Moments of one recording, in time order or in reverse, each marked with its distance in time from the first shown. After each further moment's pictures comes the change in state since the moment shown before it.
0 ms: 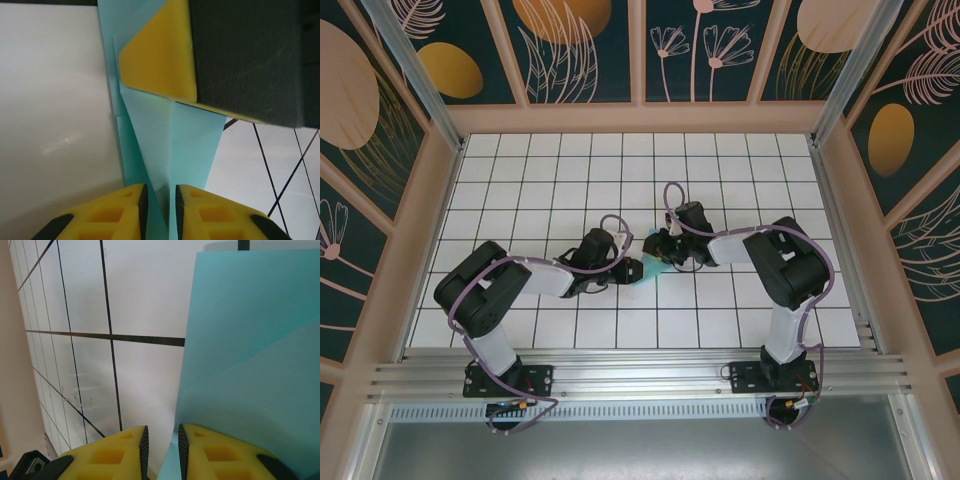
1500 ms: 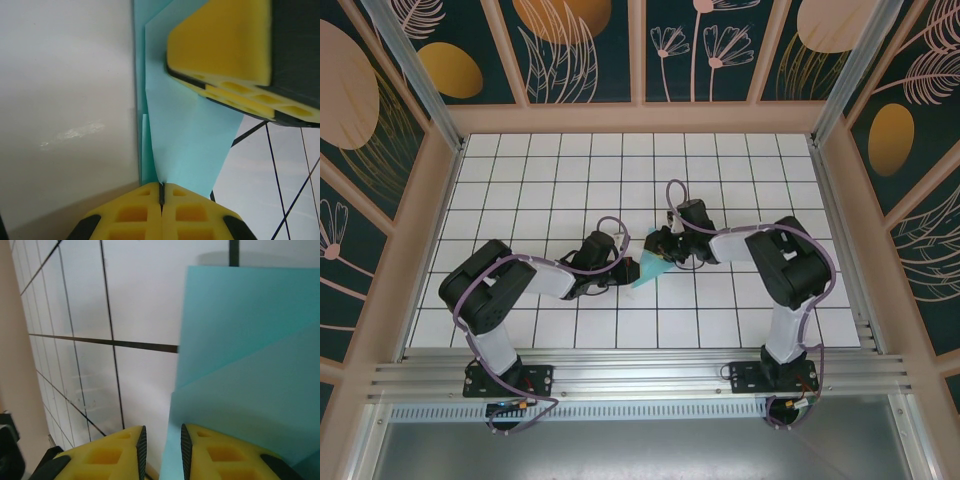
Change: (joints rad) left arm -0.001 0.029 -0.021 0.039 -0.042 -0.092; right arm -0.019 0.003 0.019 -0.029 -0.012 0.000
